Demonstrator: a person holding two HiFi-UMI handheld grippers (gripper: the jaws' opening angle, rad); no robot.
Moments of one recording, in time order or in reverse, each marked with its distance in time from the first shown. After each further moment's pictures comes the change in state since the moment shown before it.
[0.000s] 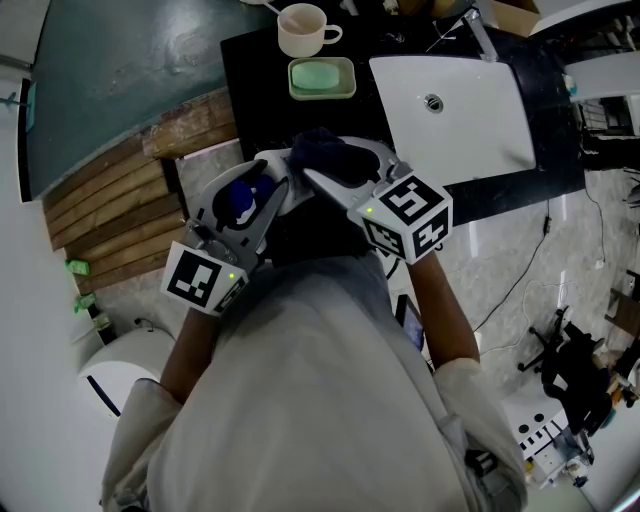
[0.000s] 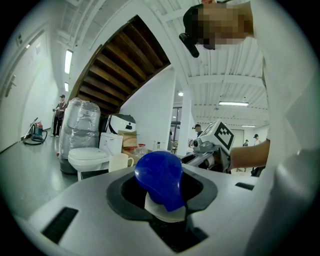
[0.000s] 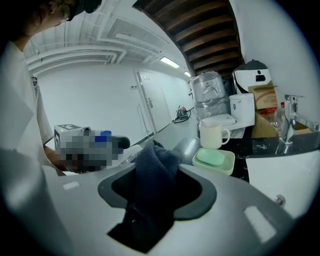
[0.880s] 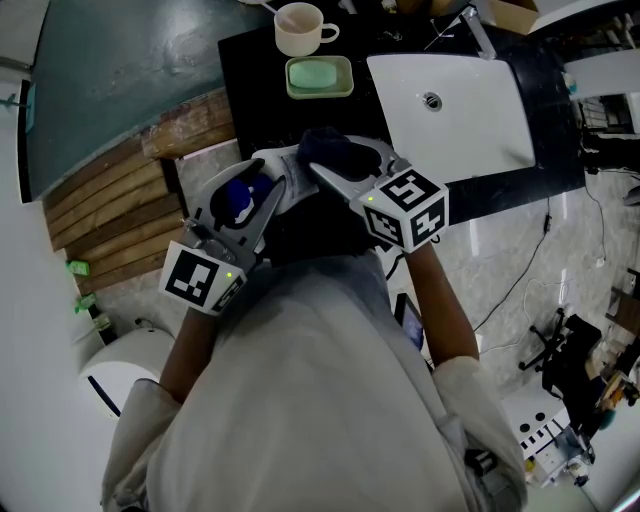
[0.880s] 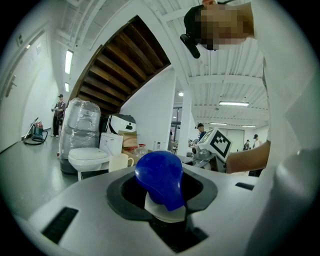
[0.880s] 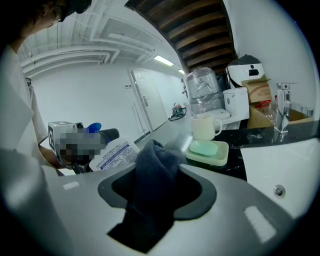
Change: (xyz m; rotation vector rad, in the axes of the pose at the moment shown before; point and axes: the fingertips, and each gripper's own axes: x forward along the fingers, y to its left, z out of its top) left arm 0.000 -0.001 0.001 0.000 -0.002 0.004; right arm 0.002 -0.020 -0.021 0.056 0.016 -0.030
